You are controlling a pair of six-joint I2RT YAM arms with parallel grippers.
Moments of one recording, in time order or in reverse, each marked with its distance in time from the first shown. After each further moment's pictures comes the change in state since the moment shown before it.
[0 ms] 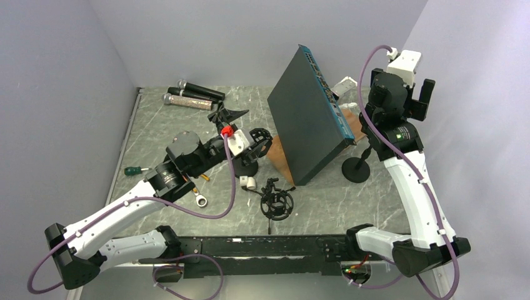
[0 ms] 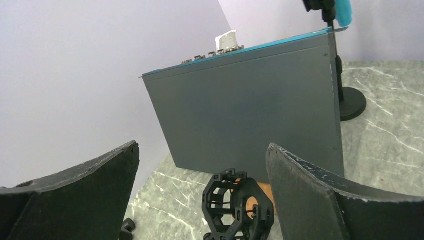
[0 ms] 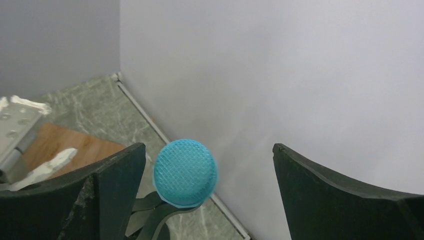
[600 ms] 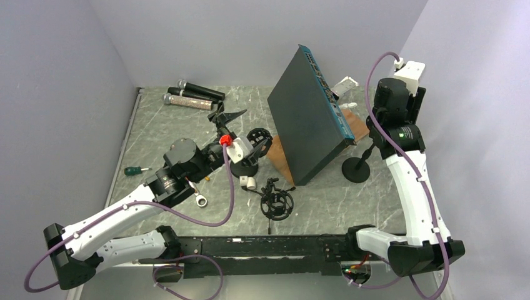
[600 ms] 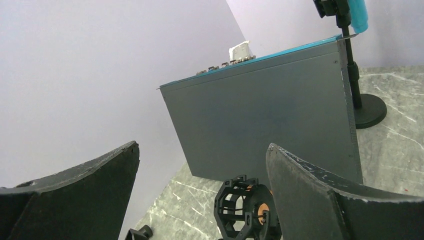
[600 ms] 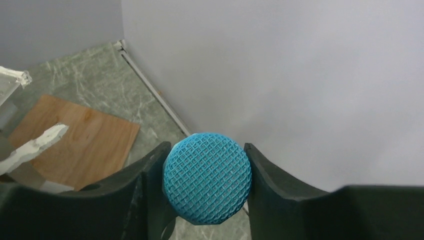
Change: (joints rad) left arm -0.053 -0.031 -0.049 0.082 -0.069 0.080; right arm -0.148 -0.009 -0.084 -0.119 -0.166 0.164
